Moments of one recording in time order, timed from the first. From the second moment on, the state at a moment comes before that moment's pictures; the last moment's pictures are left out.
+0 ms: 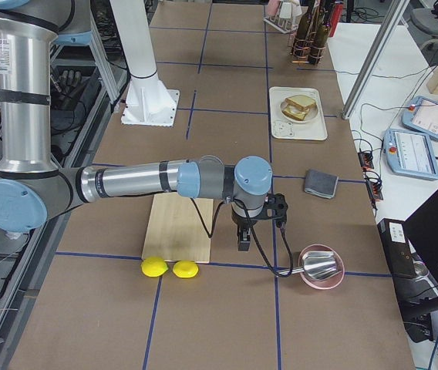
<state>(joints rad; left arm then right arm) -1.55 -1.50 -1.71 -1.53 -2.38 0.02 1.58 -1.63 1.78 -1.74 2.39 -0.03</state>
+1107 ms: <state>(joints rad) -1.57 -1.50 -1.71 -1.53 -2.38 0.02 1.63 -1.66 1.73 -1.71 2.40 -0.04</state>
